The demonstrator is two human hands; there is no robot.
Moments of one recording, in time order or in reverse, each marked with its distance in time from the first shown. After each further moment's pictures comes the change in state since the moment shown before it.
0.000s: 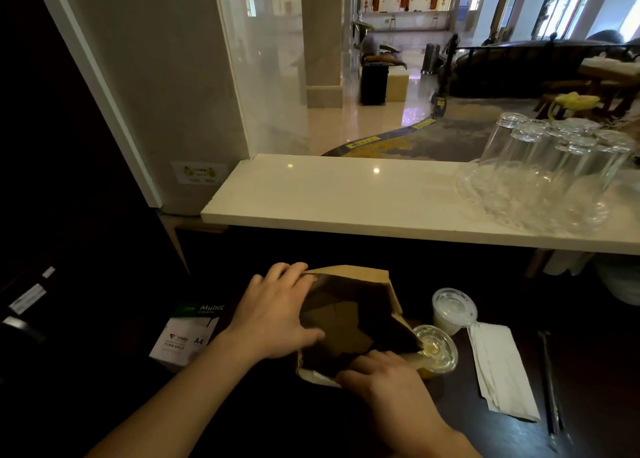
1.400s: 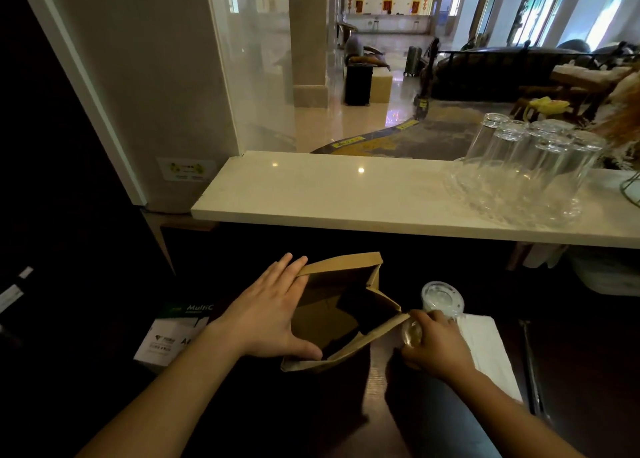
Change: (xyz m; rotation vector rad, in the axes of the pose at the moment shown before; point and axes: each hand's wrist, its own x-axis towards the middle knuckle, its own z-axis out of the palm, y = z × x) left_hand -0.007 -0.010 0.000 -0.025 -0.155 0.165; right_hand -0.023 0.120 0.044 0.085 -0.136 0.803
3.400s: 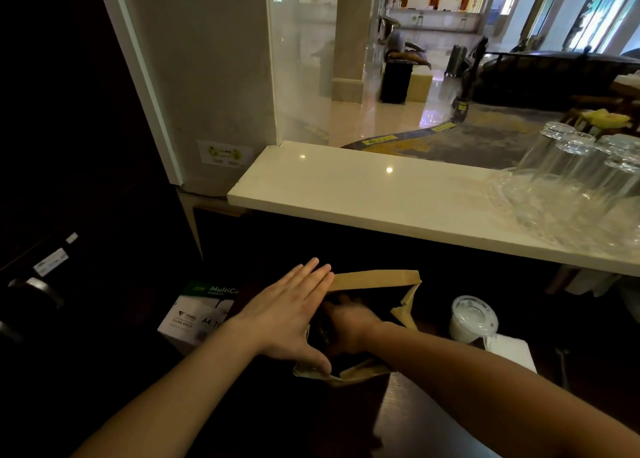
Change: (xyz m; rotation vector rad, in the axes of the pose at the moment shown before) left_hand -0.009 -0.020 0.024 0.054 0.048 0.077; right_hand 0.048 -0.179 0.029 -0.308 -0.398 -0.628
